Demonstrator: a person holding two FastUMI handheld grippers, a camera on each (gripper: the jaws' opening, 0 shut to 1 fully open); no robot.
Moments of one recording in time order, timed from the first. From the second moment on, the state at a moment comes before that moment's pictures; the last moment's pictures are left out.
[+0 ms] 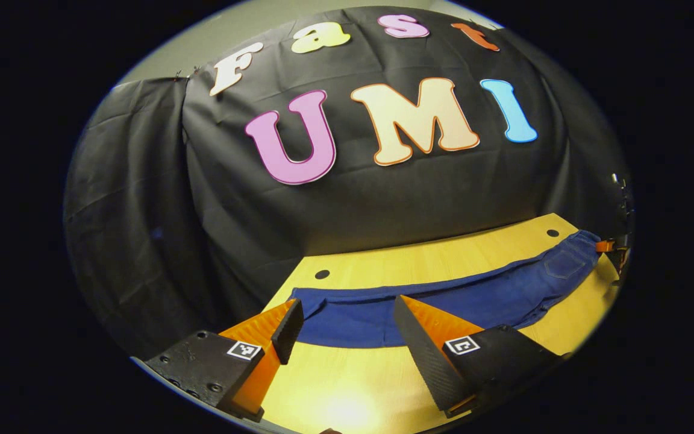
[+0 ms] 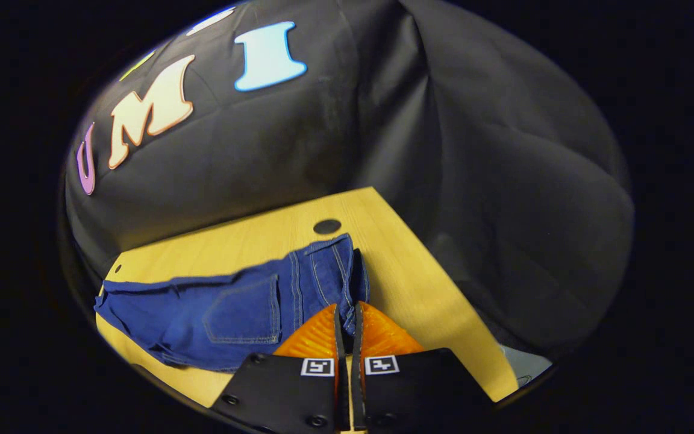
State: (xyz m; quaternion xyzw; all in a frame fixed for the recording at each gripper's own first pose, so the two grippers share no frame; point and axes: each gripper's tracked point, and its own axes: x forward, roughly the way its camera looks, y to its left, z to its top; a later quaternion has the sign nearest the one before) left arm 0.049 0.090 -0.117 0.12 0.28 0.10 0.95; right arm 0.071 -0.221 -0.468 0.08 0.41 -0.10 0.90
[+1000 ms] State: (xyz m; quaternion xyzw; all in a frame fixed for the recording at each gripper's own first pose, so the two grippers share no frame) left arm 0.111 0.224 -0.124 0.14 0.28 0.01 0.95; right arm 0.127 0.019 -0.287 0.00 0.25 -0.02 0.97
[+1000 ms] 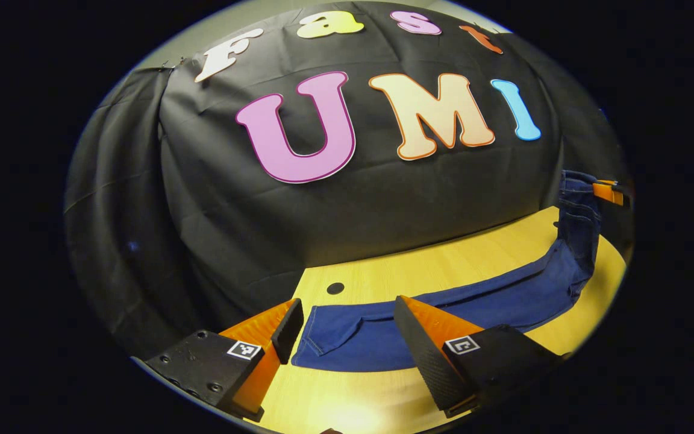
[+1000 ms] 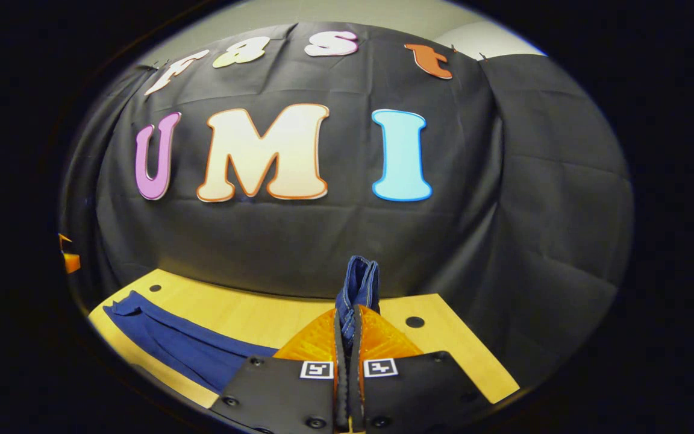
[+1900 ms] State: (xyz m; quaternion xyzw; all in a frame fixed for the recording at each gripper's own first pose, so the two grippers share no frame) left arm 0.102 0.349 -0.166 0.11 0.32 0.03 0.94; right arm 0.089 0.269 -0.373 0.06 0.32 0.13 0.94
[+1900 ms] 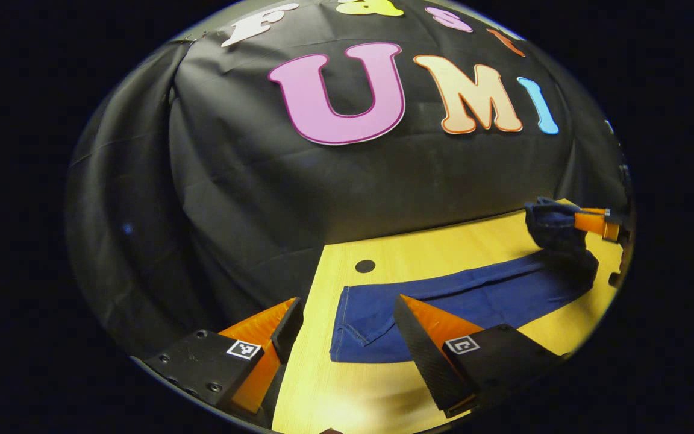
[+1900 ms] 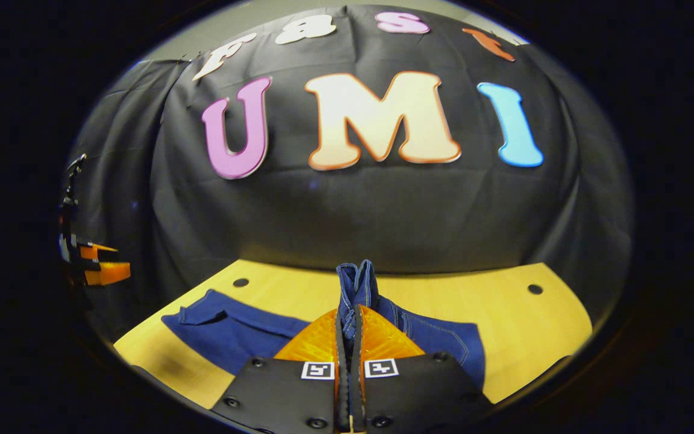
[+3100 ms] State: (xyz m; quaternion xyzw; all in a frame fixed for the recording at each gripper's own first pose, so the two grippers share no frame) left arm 0.144 0.395 -0.358 -0.03 0.48 -0.02 0.87; right arm 0.009 0.248 -0.391 -0.01 0.38 0.15 0.91
